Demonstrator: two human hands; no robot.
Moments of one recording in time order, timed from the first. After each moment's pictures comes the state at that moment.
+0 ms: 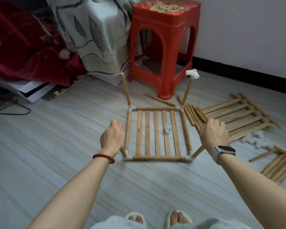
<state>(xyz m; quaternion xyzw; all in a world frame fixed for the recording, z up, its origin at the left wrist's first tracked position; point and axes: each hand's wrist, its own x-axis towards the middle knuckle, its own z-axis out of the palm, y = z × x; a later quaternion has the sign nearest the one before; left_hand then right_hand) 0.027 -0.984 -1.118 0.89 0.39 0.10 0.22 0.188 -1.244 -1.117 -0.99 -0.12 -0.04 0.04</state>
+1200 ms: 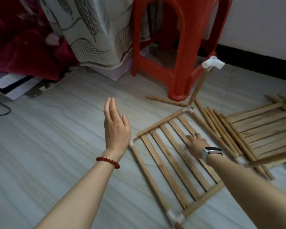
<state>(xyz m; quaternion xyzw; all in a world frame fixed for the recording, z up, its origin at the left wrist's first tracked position) 0.146 -0.928 -1.181 0.86 0.30 0.32 0.26 0.311 -1.152 -1.280 -0.93 -0.23 0.27 -0.01</state>
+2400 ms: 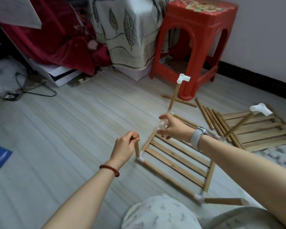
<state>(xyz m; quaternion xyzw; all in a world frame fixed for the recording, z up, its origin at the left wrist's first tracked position) -0.053 -0.978 -1.159 0.86 0.26 0.19 0.40 0.115 -1.104 -1.084 -0.81 -0.33 0.36 0.32</state>
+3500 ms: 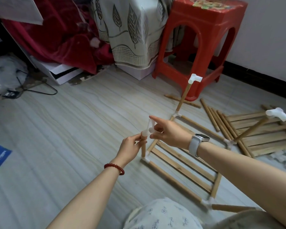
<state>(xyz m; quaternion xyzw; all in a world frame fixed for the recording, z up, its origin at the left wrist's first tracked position) -0.037 -0.963 -1.177 0.79 0.31 0.08 0.53 0.087 -1.082 -1.069 -0.78 -0.48 0.29 0.26</state>
